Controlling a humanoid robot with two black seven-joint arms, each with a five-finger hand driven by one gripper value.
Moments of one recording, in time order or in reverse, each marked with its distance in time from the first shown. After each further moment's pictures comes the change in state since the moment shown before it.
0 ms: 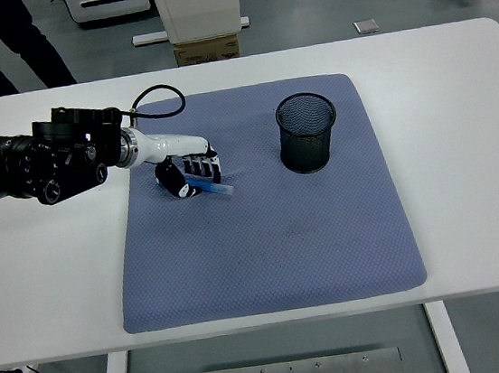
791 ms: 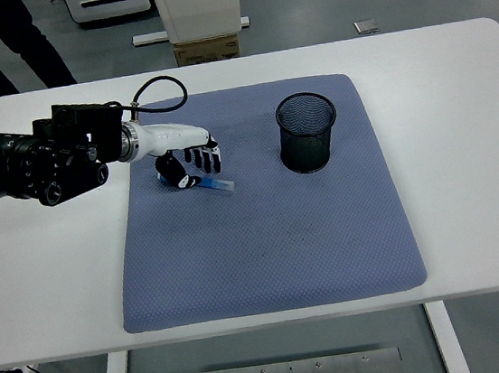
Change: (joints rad) left arm -0.003 -0.006 -0.001 -0.003 0.062 0.104 0.004; right arm 0.000 0.000 -0.001 0.000 0.000 0.000 0.000
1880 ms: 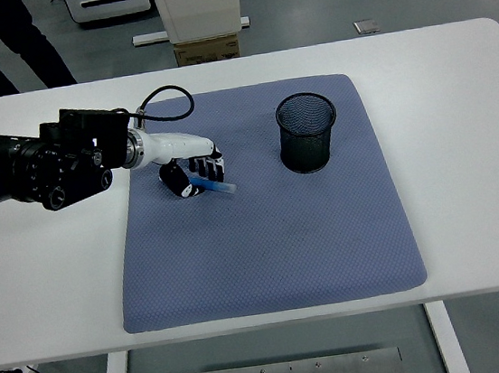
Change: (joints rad) left arm 0.004 -0.006 0.003 -0.007 0.016 -0.033 -0.005; right arm 0.000 0.000 0.000 0.000 0.000 0.000 0.000
